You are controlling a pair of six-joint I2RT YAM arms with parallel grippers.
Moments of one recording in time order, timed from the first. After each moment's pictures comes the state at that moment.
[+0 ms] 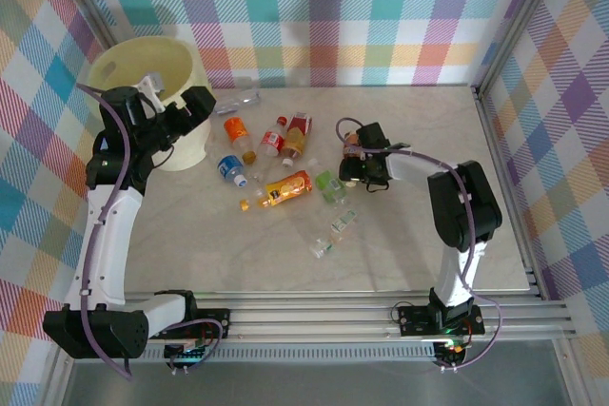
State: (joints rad) left arm 0.01 1.16 1.35 -0.54 0.40 -0.66; right arm 0.42 1.90 1.21 -0.42 -0.02 0.43
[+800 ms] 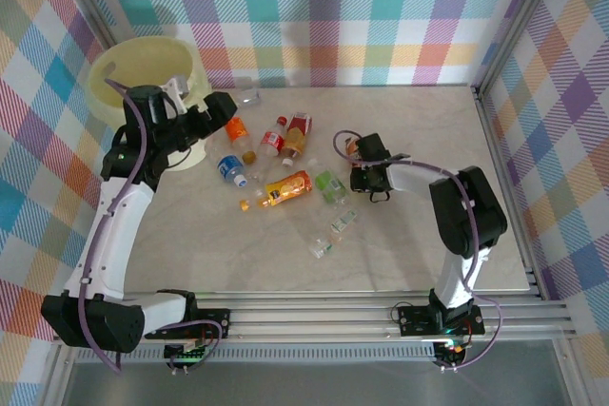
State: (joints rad) left arm -0.12 1.21 1.35 -0.55 0.40 -0.66; right arm 0.44 1.80 1.05 -0.35 0.06 0.35
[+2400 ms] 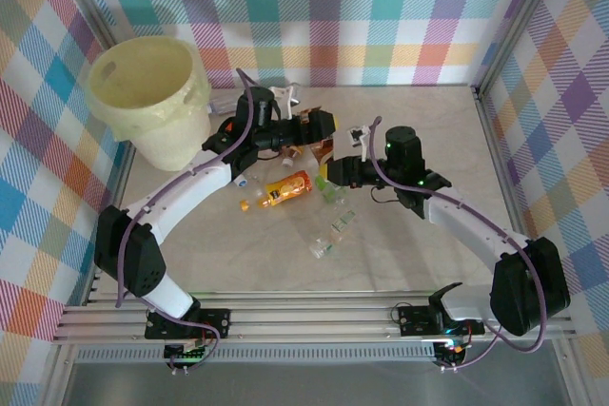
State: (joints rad) left arm -0.56 1.58 1.38 -0.15 0.46 -0.71; right arm 0.48 1.30 0.88 0.04 -0.79 0.56
